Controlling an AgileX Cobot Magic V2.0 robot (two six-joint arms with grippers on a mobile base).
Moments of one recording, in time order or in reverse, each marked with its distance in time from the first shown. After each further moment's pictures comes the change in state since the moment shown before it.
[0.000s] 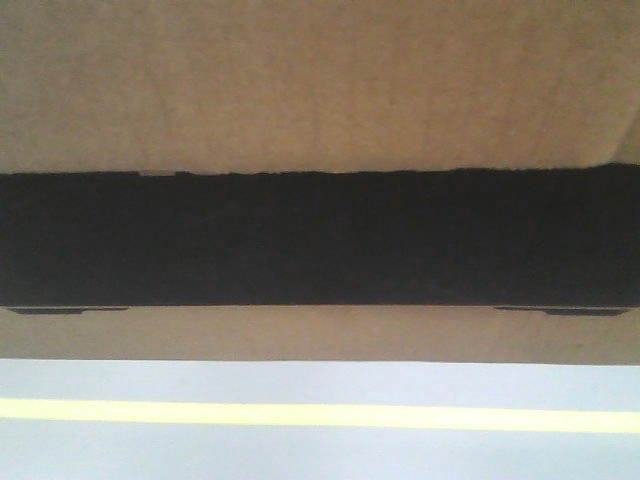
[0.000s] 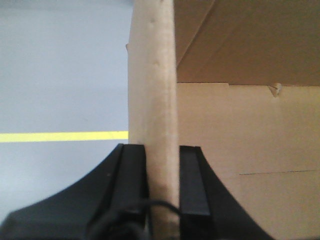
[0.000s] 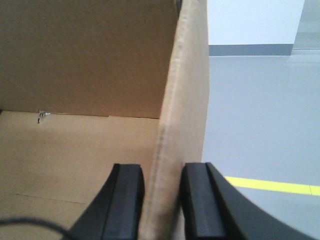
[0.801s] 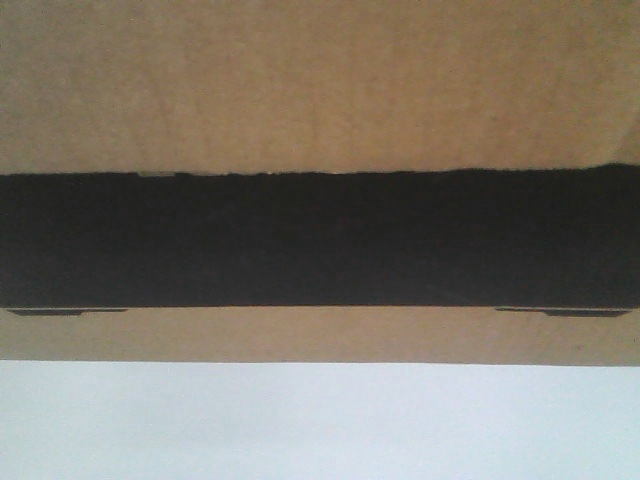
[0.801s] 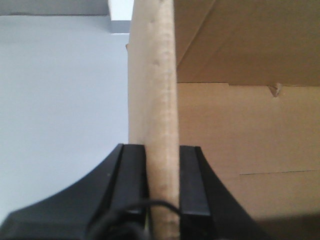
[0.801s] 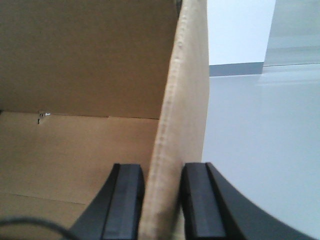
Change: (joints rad) left arm 0.000 0.000 0.000 0.000 0.002 0.000; right arm 0.000 0.000 0.000 0.000 0.000 0.000
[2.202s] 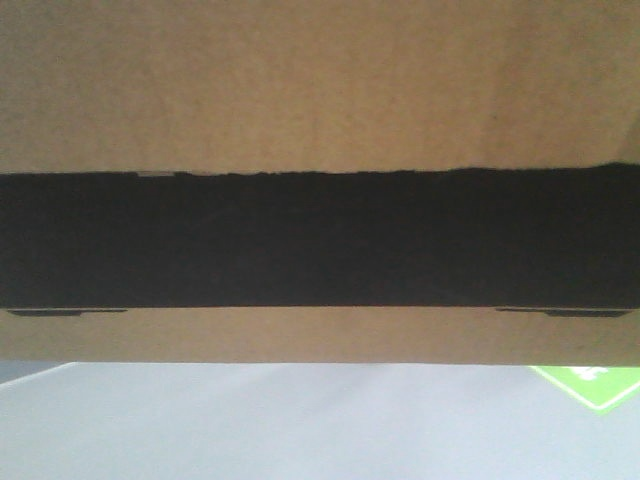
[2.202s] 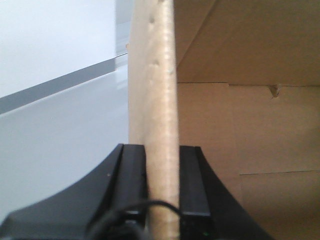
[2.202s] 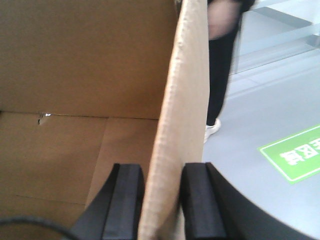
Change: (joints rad) left arm 0.000 0.000 0.000 0.000 0.002 0.000; right arm 0.000 0.000 0.000 0.000 -0.001 0.000
